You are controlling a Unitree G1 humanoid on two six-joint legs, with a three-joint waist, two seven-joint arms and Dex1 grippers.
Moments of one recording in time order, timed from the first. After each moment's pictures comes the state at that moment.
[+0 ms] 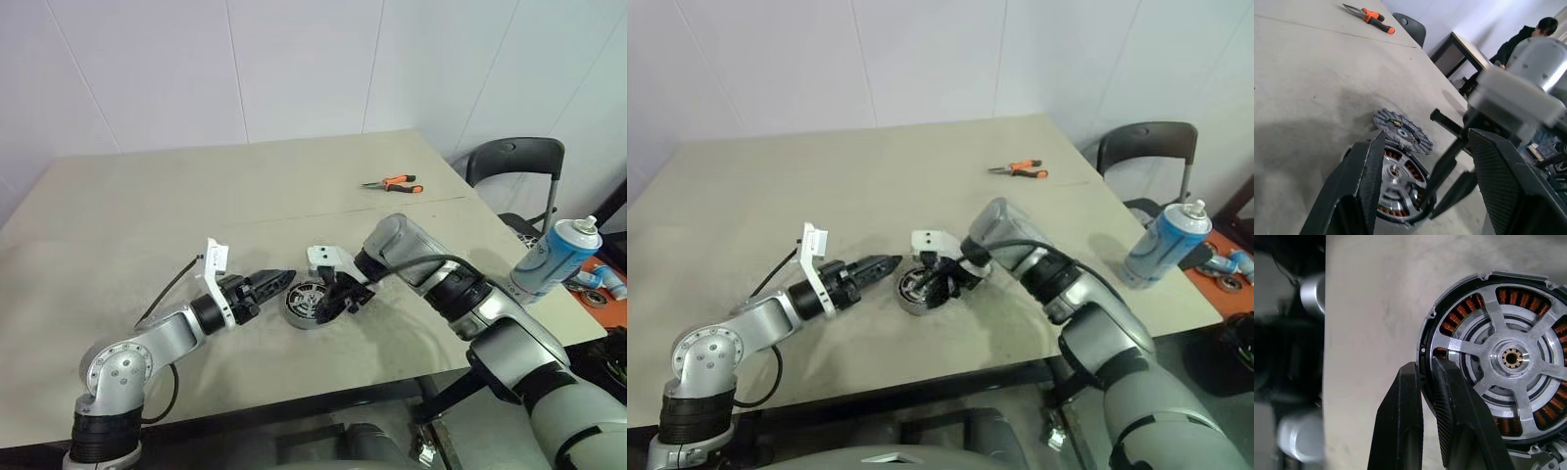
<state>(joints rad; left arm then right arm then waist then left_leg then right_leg) -0.11 0.39 0.18 -0.41 -1.17 0.99 -0.23 -0.97 -0.38 0.66 0.37 -0.02 0.81 1.54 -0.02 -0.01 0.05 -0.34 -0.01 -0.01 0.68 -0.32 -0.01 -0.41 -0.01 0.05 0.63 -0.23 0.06</state>
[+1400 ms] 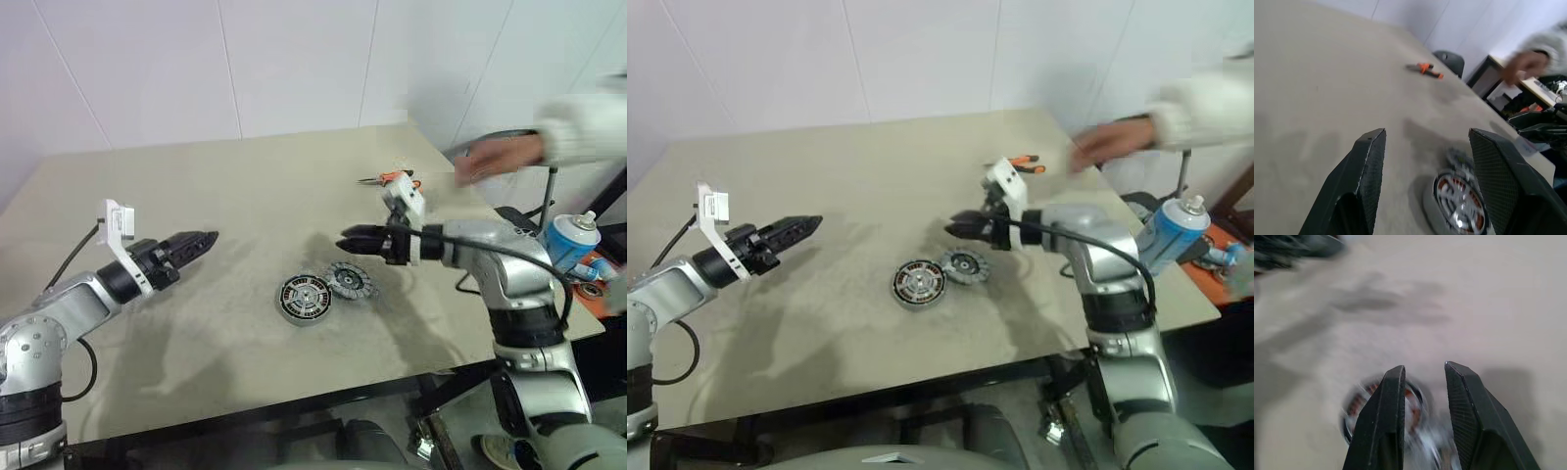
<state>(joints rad) -0.15 0.69 0.43 -0.23 -1.14 0.95 -0.45 -0.59 -0.47 0.00 -0.12 0.32 0.97 0.99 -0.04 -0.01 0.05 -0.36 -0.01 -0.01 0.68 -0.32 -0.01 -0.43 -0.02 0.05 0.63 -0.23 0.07</state>
